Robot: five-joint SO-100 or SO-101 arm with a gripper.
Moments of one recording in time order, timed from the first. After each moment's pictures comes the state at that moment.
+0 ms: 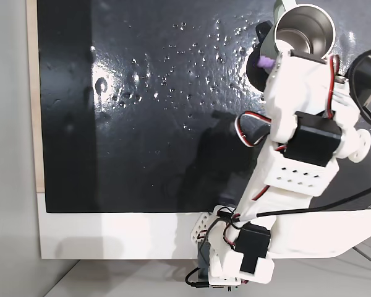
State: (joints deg) arm 11.9 89.2 50.9 90.7 0.7
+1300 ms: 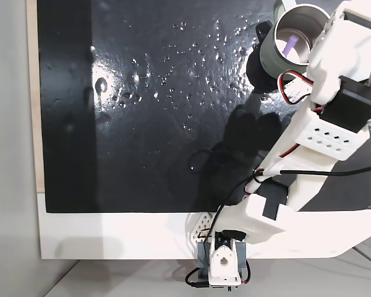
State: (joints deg) arm 18.5 63.3 15.6 91.9 0.4
